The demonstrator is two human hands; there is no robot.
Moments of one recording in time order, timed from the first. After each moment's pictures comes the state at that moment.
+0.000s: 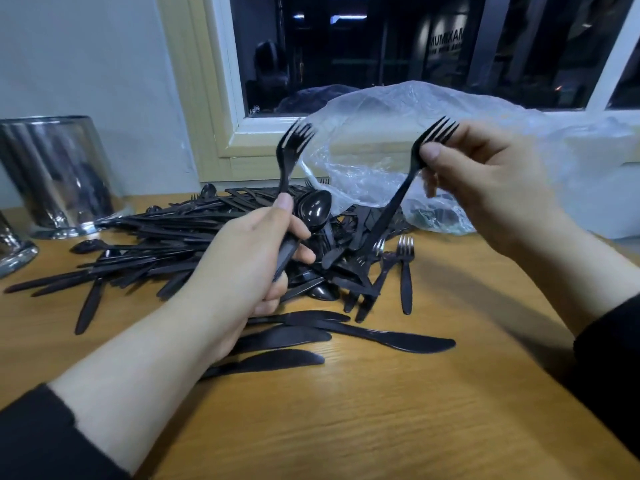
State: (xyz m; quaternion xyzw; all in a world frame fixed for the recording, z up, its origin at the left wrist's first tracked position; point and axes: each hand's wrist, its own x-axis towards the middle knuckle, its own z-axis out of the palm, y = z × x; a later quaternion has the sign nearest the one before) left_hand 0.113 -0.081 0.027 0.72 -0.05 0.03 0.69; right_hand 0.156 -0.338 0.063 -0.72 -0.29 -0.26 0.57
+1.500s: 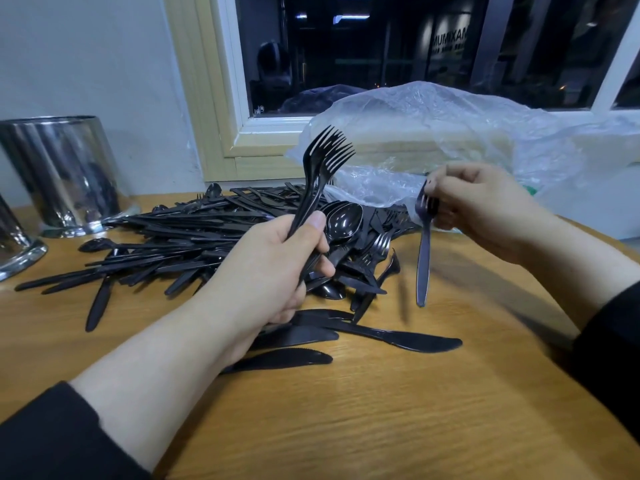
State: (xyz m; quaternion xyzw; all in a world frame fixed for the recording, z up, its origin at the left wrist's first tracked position) left_hand 0.098 -0.084 0.029 0.77 -0.07 -0.01 0.64; right_hand 0.173 -0.349 0.046 -0.77 -0.15 -0.10 0.61
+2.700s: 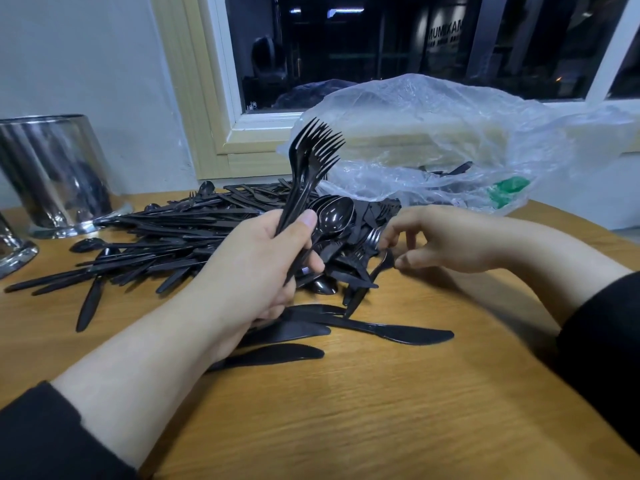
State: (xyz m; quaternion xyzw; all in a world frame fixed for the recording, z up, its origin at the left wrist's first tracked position) left_hand 0.098 -0.082 0.028 0.77 -0.09 -0.01 0.63; right_hand 0.162 -0.337 0.041 -0.96 -0.23 0.02 0.14
